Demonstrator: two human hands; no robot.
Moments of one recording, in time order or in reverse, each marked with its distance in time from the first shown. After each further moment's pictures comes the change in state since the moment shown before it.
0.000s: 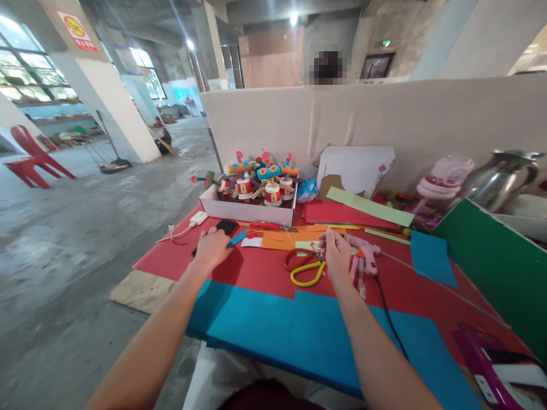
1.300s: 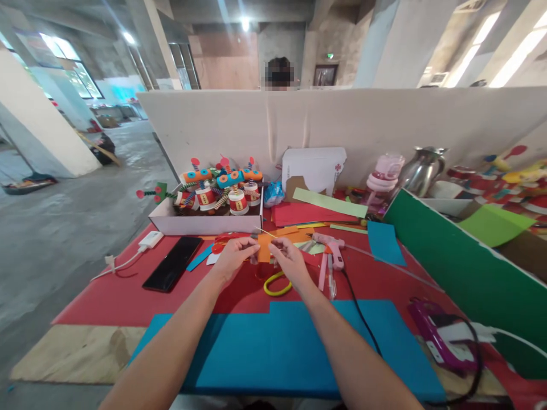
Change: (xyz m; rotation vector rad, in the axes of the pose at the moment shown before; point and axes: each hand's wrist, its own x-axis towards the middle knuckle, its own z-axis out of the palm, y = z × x) left_hand 0.034 0.115 0.006 -1.606 -0.224 0.161; right_hand -0.014 0.011 0.018 0.076 -0.307 0.104
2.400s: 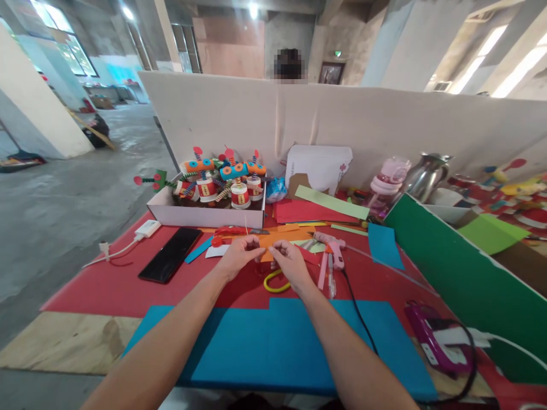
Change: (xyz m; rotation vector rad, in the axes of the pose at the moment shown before) left_hand -0.005 -0.006 0.007 -0.004 -0.007 0.025; right_hand -0.005 -0.002 0.005 0.038 -0.053 0.191
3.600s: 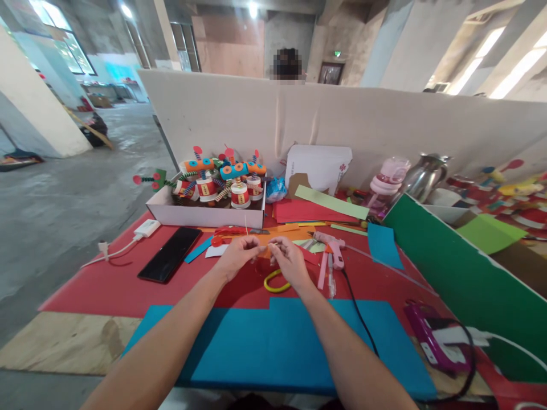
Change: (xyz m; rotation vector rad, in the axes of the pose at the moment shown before) left_hand -0.002 0.001 -0.003 -0.012 -0.010 -0.038; right_hand -0.002 -0.004 0.000 -0.167 -0.023 -0.245
